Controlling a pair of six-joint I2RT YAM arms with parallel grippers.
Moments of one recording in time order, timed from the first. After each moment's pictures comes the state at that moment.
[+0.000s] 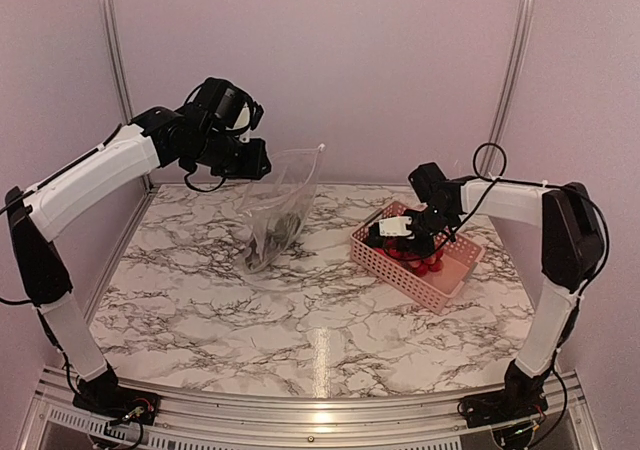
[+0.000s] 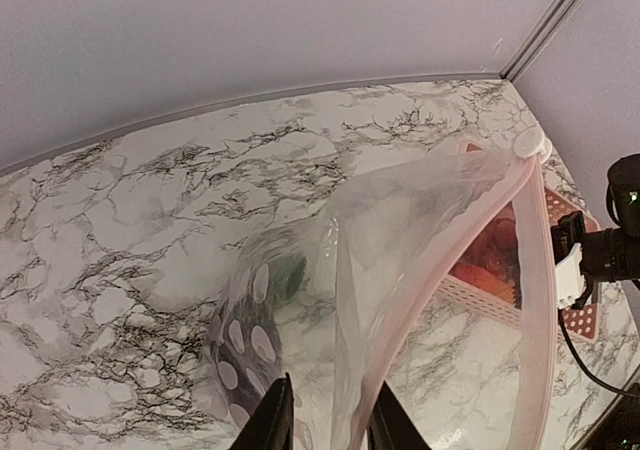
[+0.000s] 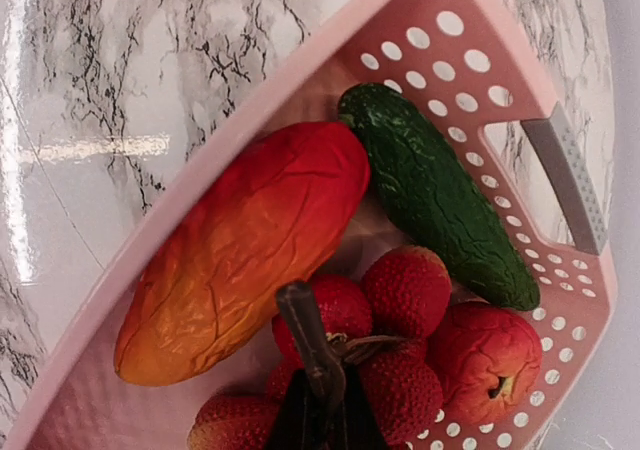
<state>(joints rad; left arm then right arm) -0.70 1.75 1.85 -0.80 -0.13 -0.36 0.41 1.84 1.34 -0.63 -0.13 -1.18</state>
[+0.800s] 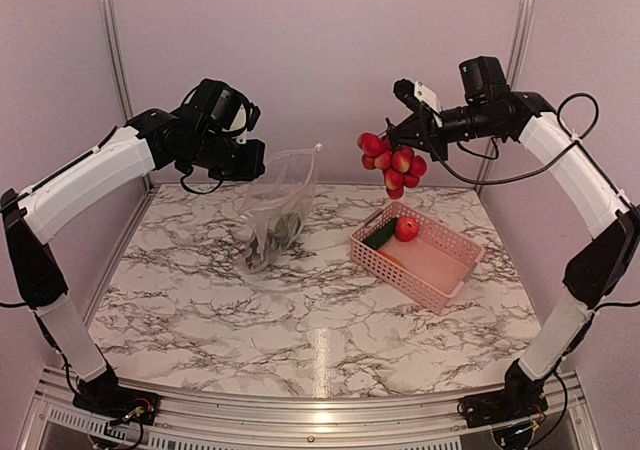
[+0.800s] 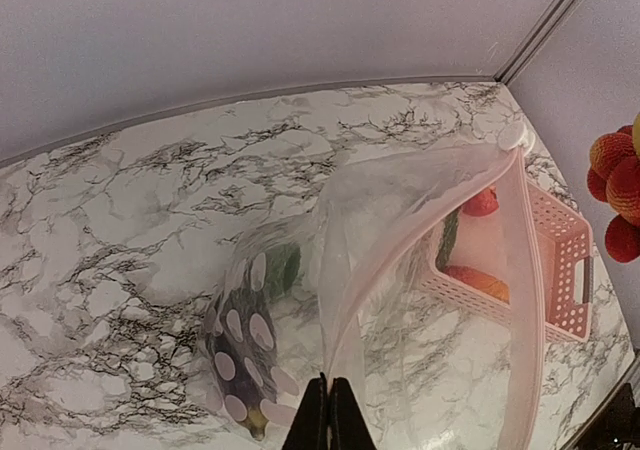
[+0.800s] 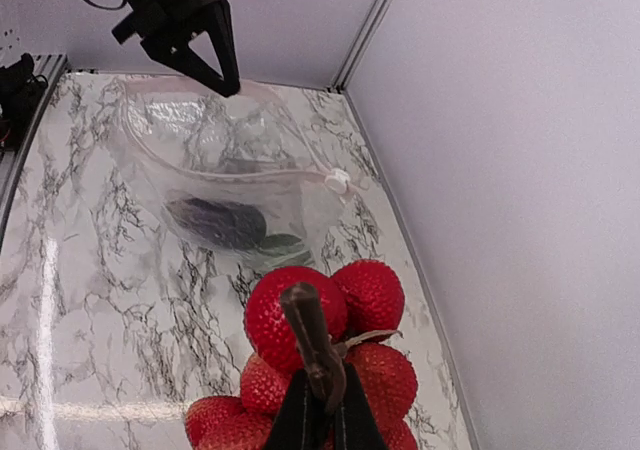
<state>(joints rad) -0.70 1.71 1.81 -0.79 -0.12 -0.38 0.36 1.68 1.94 -0.89 -0.68 -0.84</state>
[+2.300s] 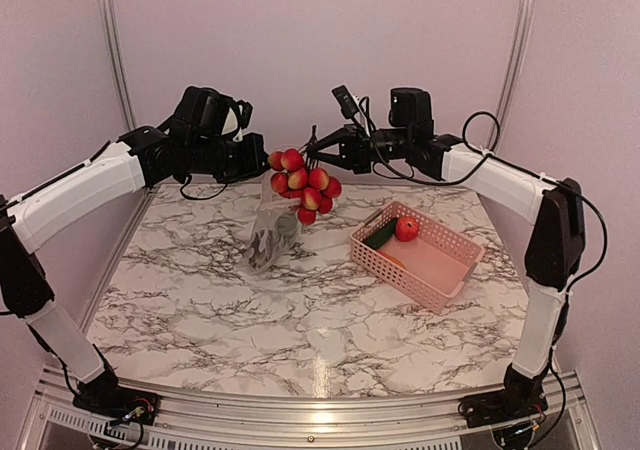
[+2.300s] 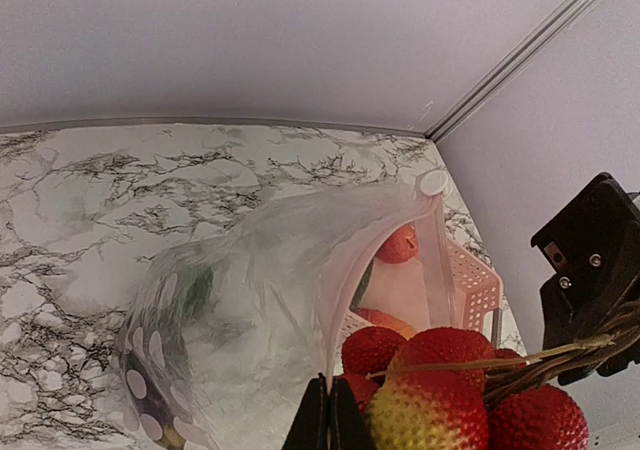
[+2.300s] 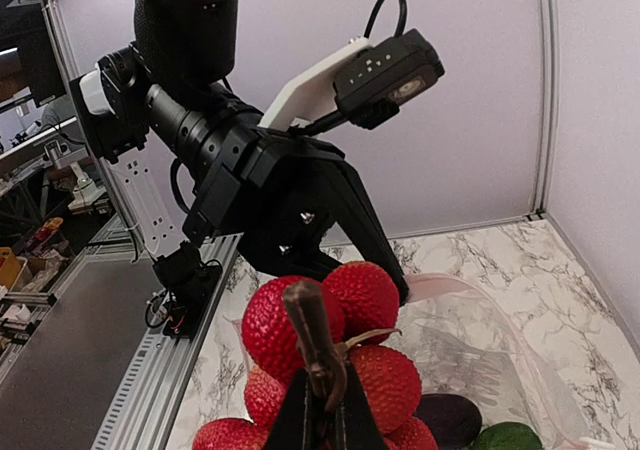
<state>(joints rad) -0.70 1.61 1.62 -0.51 -0.02 -0.58 0.56 1.92 1.79 -0.02 -1.14 0.03</state>
